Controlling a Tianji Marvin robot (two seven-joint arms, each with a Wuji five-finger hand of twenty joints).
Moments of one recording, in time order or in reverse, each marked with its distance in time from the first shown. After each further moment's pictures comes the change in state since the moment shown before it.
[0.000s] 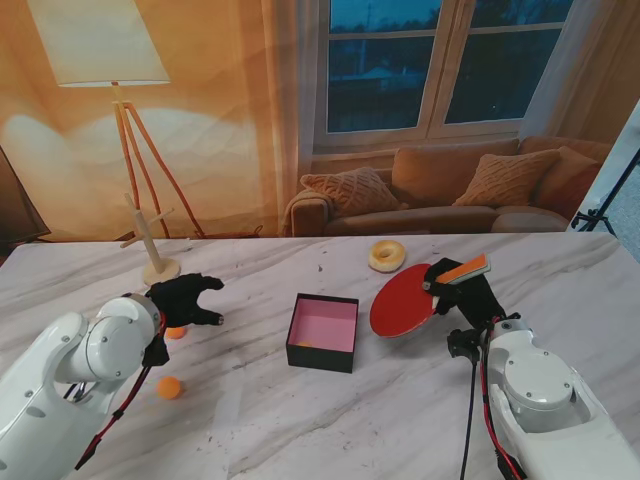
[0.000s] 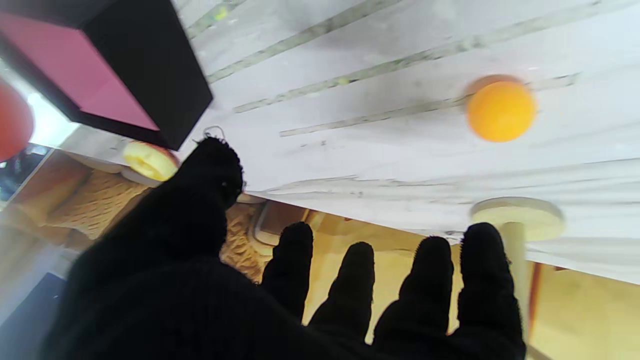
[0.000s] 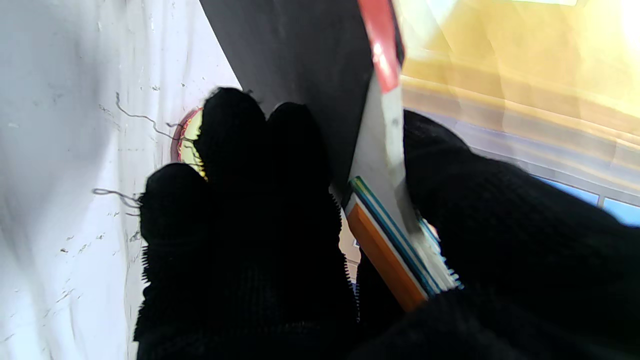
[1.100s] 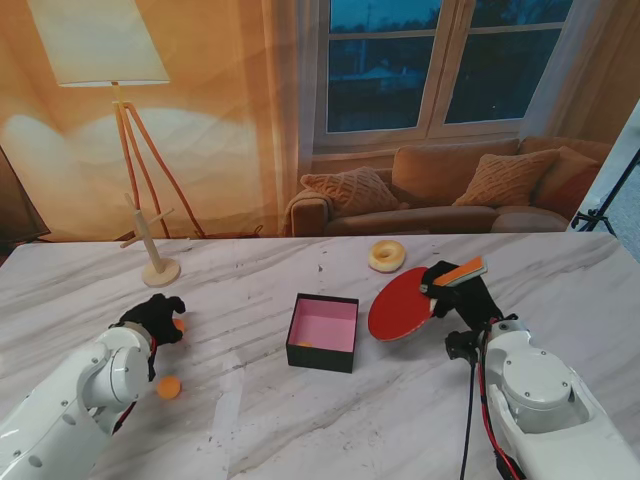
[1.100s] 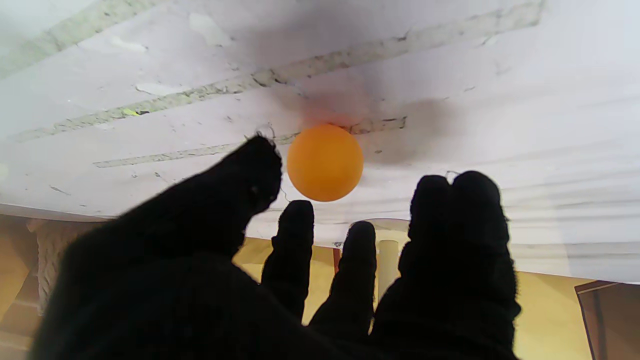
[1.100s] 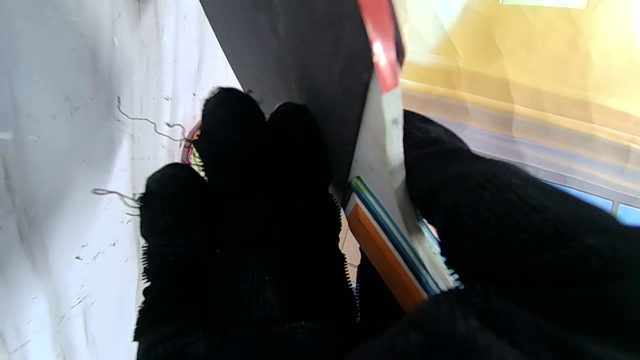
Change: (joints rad) left arm -0.037 -0.018 0.082 0.316 0.111 0.051 0.304; right arm -0.002 0.000 -0.006 -0.007 0.000 0.031 0.007; left_hand 0.019 -0.132 0.361 0.004 0.005 0.000 0.358 0.122 0.005 0.023 0.295 0.236 0.256 0.056 0.525 0.276 0.405 -0.030 0.401 0.026; right_hand 0.000 0.000 0.000 0.000 0.000 0.000 0.000 0.000 0.000 0.000 0.000 0.000 0.000 0.000 0.000 0.000 0.000 0.000 -0.001 0.003
